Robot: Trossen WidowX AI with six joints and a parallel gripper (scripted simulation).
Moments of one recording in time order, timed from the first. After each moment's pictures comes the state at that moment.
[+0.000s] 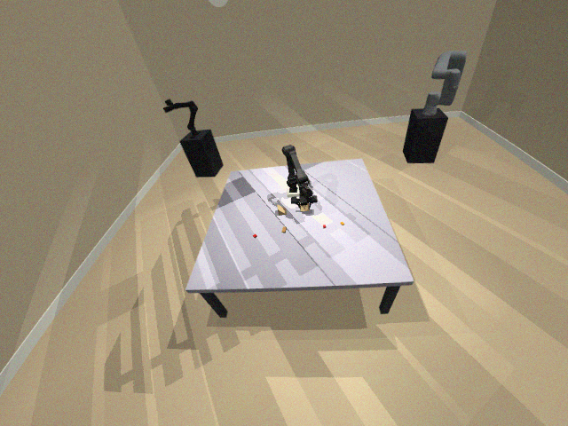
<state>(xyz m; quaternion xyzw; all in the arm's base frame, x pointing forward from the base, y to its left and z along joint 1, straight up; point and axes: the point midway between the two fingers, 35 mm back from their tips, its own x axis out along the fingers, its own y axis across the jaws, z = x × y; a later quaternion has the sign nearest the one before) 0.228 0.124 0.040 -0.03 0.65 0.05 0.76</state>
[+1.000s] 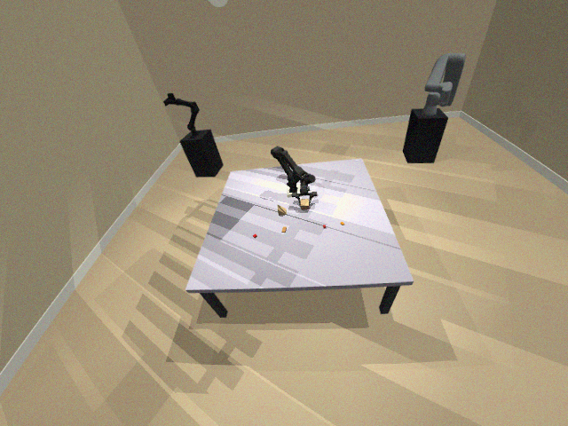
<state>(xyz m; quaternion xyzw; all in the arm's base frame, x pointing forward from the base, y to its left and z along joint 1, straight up) 0.178 0.119 0.037 -0.02 0.35 0.05 0.94</state>
